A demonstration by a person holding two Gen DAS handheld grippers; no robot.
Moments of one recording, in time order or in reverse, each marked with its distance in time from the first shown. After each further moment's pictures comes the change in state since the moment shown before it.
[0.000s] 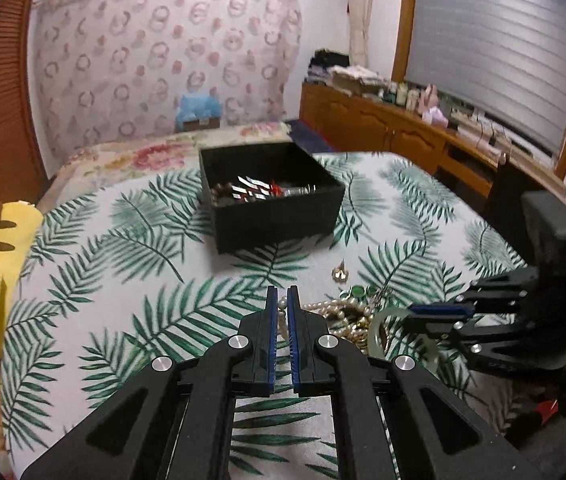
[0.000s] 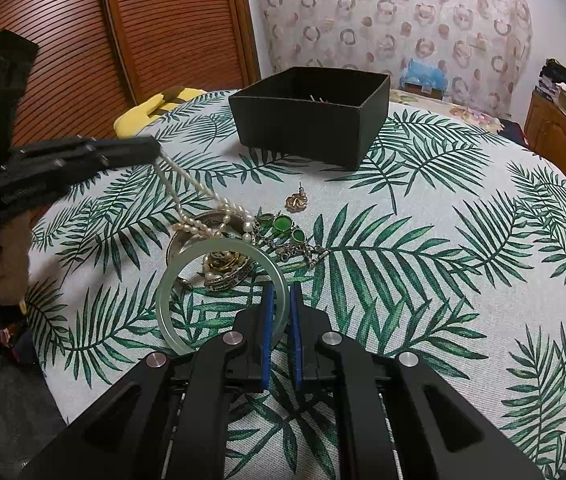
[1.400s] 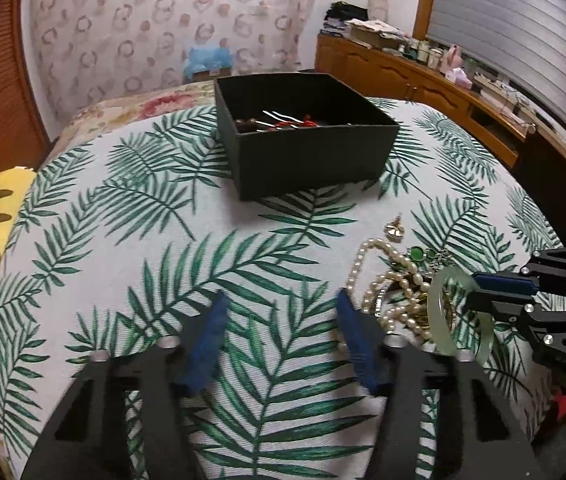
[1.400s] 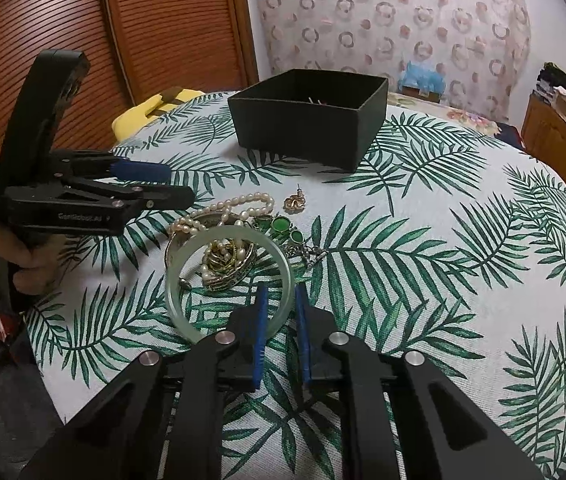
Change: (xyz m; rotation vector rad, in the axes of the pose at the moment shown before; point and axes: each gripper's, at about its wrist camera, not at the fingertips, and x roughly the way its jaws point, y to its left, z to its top) left arm 0.056 0.024 -0.011 -0.017 0.205 0.030; right arm -0.002 0.002 0.000 -0.018 -0.006 -0.018
